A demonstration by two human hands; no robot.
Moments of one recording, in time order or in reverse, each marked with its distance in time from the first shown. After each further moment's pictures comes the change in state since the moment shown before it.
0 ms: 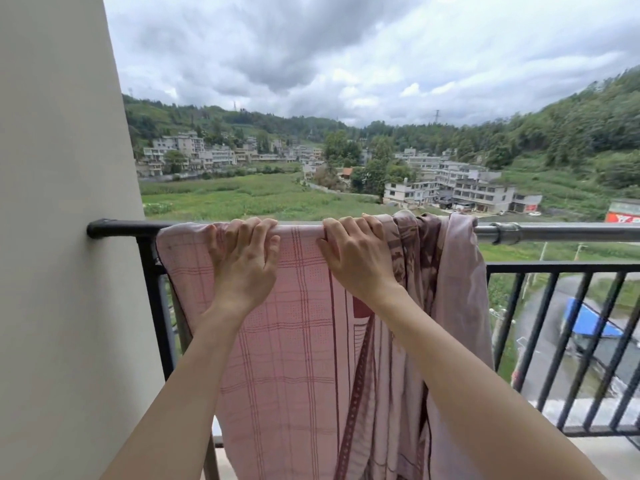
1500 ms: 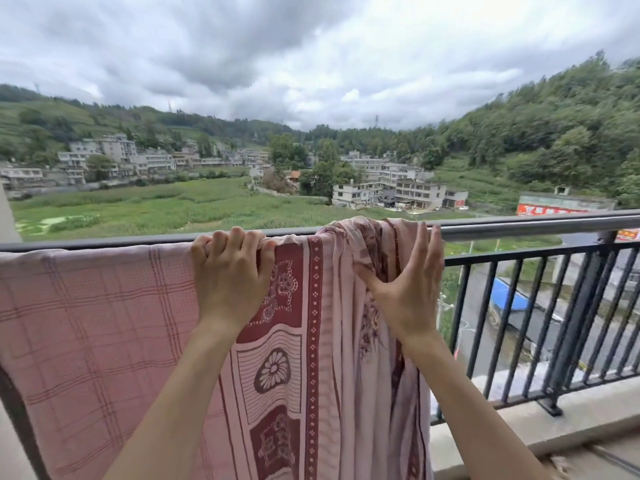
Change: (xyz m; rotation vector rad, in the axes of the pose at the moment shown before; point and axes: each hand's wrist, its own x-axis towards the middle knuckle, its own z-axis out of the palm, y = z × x) left_hand 0.012 0.145 0.051 0.067 0.043 0.101; right_hand -0.093 0.154 -0.056 0.298 0.257 0.616
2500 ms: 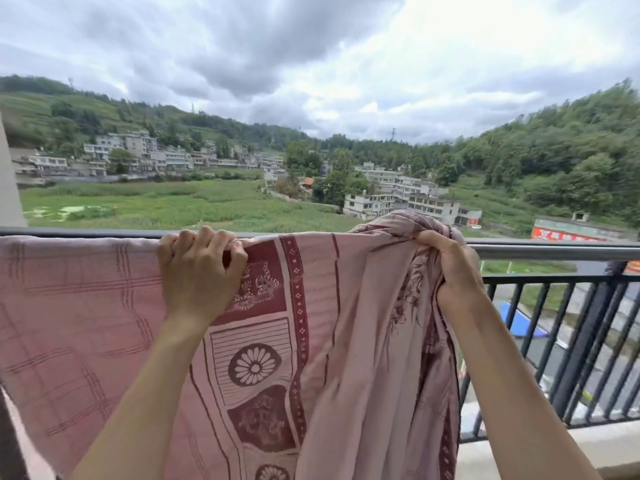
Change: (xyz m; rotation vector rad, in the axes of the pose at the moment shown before) left_hand 0.004 0.010 0.007 -0.019 0.072 -0.138; right_hand 0.095 0.043 -0.065 0.957 -0.064 0.472
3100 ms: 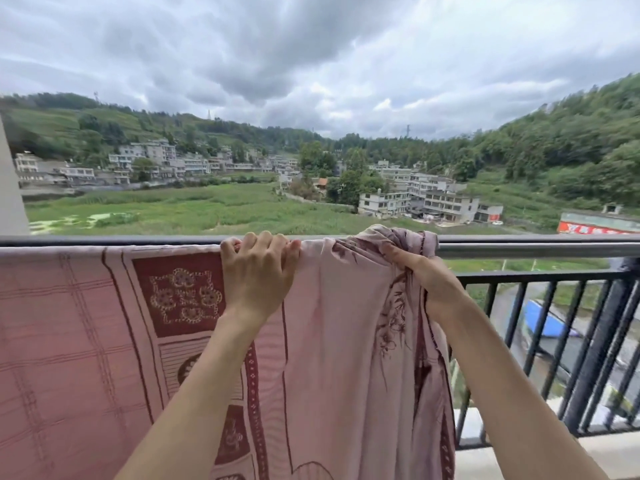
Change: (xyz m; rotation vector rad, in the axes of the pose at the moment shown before) left_hand -0.006 0.128 0.027 0.084 -0.145 0.102; right_hand 0.029 0.003 -0.055 -0.139 -0.241 0.274
